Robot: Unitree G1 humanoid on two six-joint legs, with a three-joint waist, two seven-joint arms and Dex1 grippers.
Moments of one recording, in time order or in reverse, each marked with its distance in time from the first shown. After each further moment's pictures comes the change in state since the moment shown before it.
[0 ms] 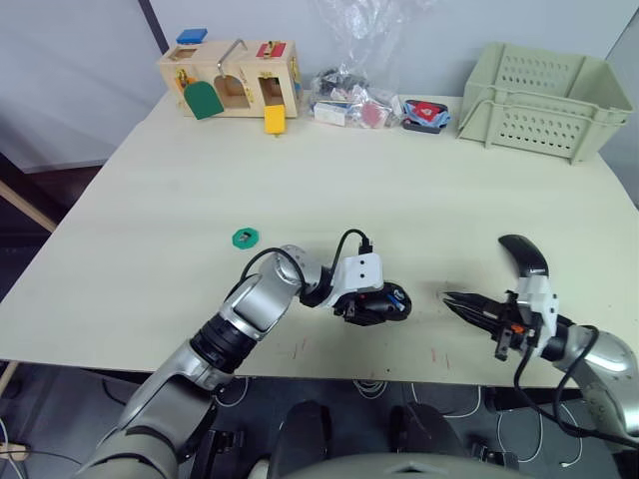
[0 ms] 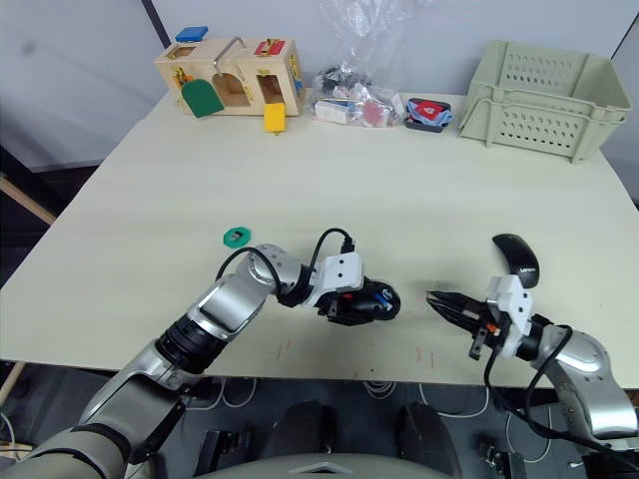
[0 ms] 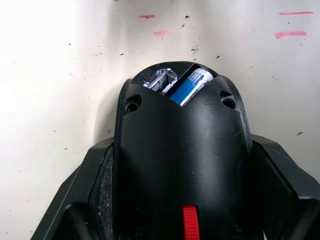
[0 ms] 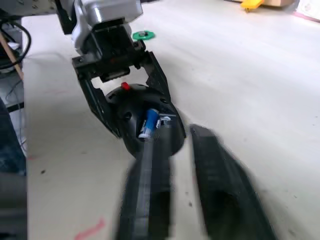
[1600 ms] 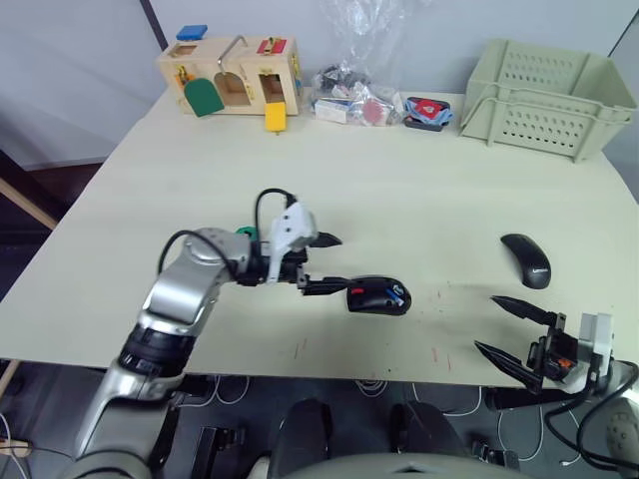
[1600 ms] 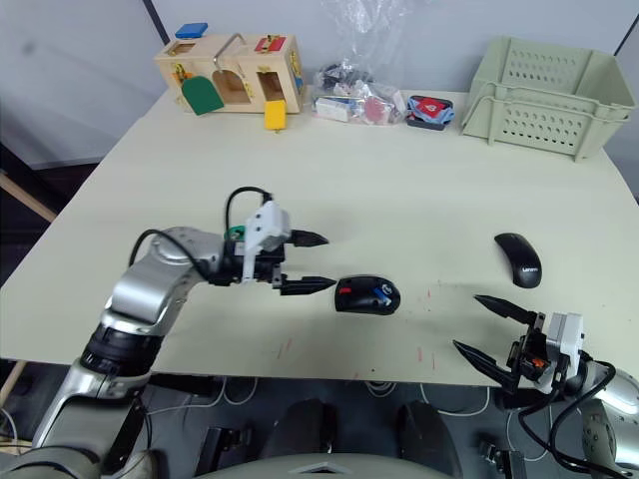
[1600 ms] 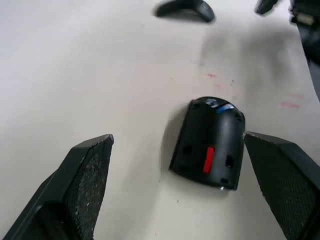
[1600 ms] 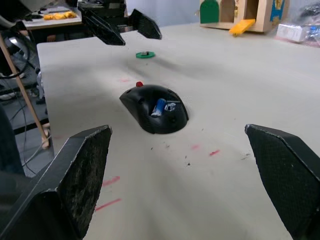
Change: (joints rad) left arm 0.186 0.167 0.502 -0.142 -0.343 0.074 0.002; right arm 0.075 0.108 -0.130 0.216 0.089 -0.258 0.251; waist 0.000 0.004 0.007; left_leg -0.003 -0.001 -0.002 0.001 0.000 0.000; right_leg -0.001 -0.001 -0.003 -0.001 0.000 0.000
